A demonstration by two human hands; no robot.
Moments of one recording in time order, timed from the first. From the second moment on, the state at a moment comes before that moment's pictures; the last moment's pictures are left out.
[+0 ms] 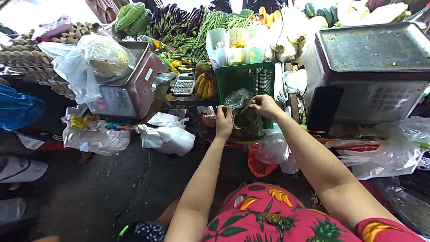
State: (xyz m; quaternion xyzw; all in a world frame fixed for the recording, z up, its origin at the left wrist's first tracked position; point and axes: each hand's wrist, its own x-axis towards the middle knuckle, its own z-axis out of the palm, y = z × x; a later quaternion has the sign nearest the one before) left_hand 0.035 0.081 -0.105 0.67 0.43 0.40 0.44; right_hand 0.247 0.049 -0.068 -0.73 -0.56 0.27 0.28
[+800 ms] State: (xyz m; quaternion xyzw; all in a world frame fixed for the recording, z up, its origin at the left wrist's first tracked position) left_hand 0.058 0.108 -0.116 0.53 0.28 0.42 0.68; right_hand 0.201 0.017 -0.128 -0.76 -0.59 0.22 0.12
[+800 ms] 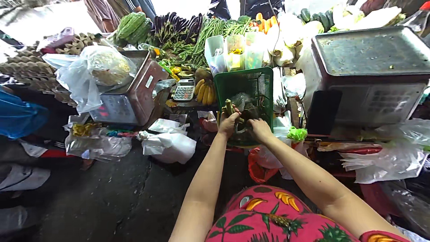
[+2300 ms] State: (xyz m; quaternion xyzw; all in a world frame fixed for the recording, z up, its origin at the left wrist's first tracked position) left_hand 0.006 0.036 -0.096 0.39 0.22 0.42 0.79; right_hand 0.178 -0.071 -0.088 -0.62 -0.51 0.39 0.45
